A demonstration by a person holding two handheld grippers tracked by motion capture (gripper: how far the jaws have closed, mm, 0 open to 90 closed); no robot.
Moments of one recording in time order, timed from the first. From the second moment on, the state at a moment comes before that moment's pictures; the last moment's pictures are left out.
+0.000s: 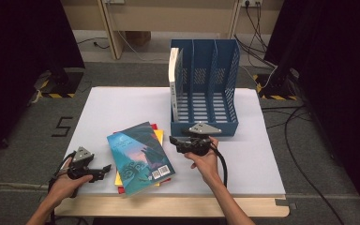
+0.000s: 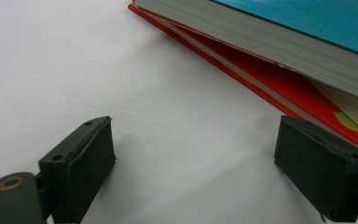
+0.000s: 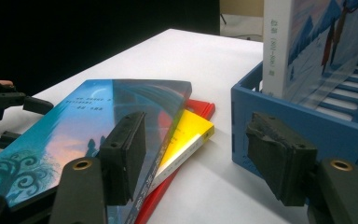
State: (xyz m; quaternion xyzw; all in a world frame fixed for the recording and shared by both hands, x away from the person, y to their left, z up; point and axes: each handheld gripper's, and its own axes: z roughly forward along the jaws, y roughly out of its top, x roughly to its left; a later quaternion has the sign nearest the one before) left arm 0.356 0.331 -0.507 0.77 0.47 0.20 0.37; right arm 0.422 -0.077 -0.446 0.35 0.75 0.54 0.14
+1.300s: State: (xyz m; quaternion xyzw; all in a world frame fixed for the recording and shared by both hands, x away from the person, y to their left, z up) left arm 0.349 0.314 -0.493 0.73 0.51 0.19 0.40; right arm 0.421 -0.049 -0.477 0.34 0.79 0.50 0.06
